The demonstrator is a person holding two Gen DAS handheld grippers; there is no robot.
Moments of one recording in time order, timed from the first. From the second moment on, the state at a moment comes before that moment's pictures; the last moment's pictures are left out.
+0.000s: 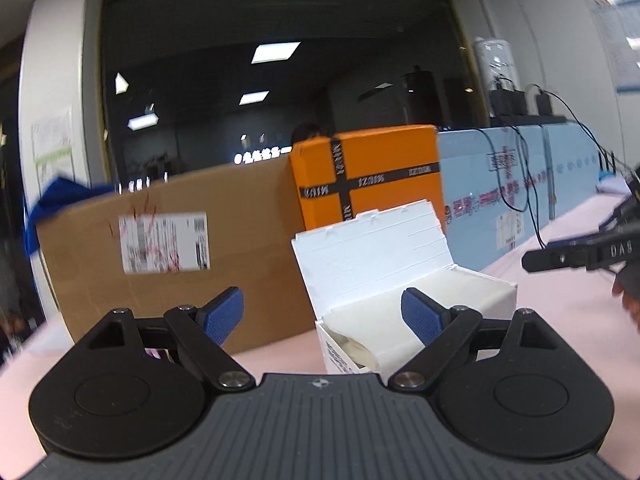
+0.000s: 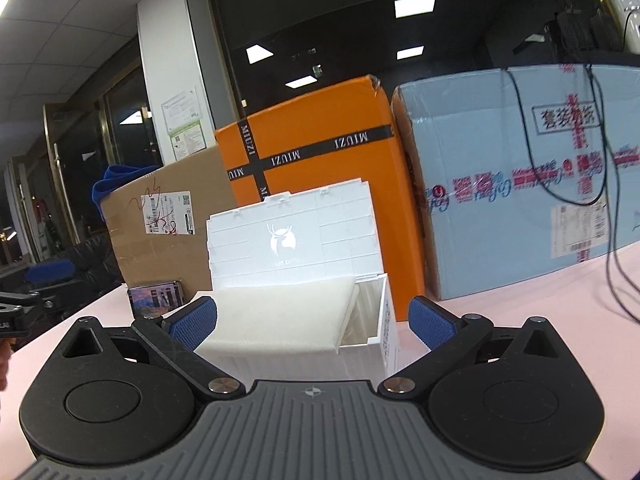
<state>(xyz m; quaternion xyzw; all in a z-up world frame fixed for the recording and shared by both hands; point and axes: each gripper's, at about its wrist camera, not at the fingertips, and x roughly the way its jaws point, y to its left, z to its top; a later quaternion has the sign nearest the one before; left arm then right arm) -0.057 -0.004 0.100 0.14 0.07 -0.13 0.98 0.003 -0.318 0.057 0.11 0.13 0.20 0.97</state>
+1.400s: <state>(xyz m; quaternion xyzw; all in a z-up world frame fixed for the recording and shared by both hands) -0.113 0.041 0.067 0.07 0.07 -0.17 0.98 -0.036 -0.330 0.032 0.09 0.13 0.14 0.98</state>
